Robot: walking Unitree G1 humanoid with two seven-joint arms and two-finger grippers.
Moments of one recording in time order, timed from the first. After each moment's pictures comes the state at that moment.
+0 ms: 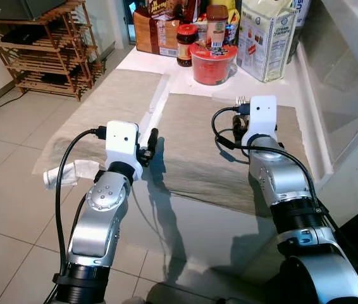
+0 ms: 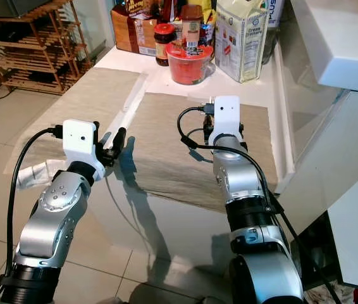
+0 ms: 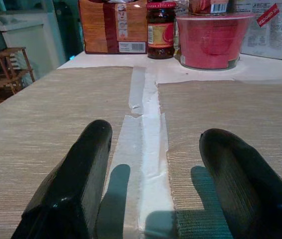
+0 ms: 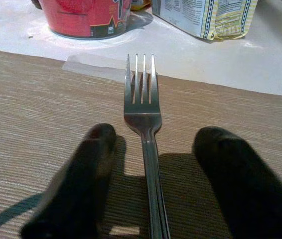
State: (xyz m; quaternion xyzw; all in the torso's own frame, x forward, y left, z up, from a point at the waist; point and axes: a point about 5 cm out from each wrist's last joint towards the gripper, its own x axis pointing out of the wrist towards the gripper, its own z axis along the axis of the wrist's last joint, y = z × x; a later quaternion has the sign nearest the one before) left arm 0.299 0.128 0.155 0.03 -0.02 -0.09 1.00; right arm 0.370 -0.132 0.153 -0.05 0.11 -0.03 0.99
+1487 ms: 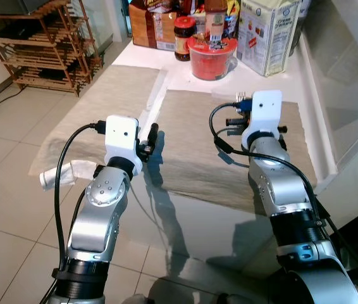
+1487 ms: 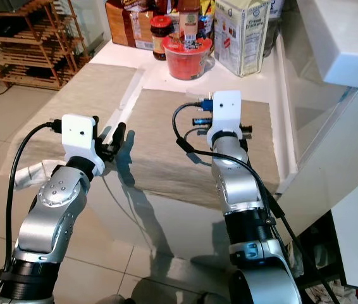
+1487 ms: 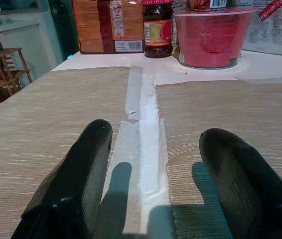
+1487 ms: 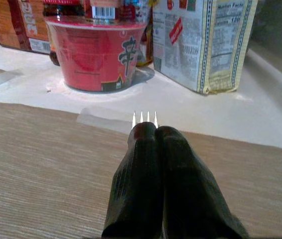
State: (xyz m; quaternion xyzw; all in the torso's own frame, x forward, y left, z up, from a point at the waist) left arm 0.303 0.128 0.164 0.04 -0.03 -0.09 0.99; right arm 0.358 -0.122 0.178 -0.06 -0.02 -0.02 1.00
